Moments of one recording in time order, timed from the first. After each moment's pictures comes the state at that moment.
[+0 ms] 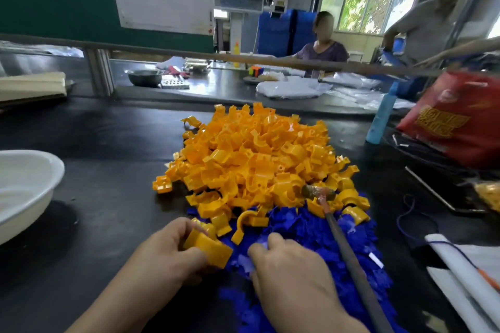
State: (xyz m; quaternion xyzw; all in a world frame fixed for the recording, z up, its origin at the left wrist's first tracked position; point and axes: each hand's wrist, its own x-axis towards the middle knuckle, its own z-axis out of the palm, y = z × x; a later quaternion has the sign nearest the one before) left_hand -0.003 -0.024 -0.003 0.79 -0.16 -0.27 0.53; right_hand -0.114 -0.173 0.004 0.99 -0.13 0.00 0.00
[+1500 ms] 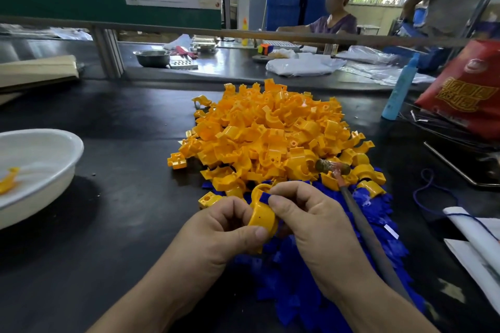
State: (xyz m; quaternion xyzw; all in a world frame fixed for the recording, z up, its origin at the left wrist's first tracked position) left_hand -0.029 -0.034 -0.016 0.60 -0.29 -0.33 0.66; right_hand -0.122 -0.179 0.001 0.73 -0.14 0.22 -0.64
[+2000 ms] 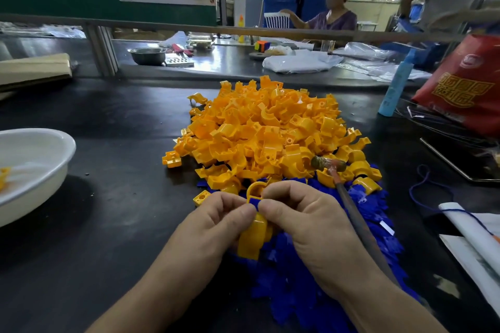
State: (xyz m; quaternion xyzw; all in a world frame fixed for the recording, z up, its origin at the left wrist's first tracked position) left_hand -0.032 -0.036 -0.016 0.67 -0.27 -0.29 0.63; right_hand -0.126 -0.186 0.002 0.72 -0.08 0.18 -0.67
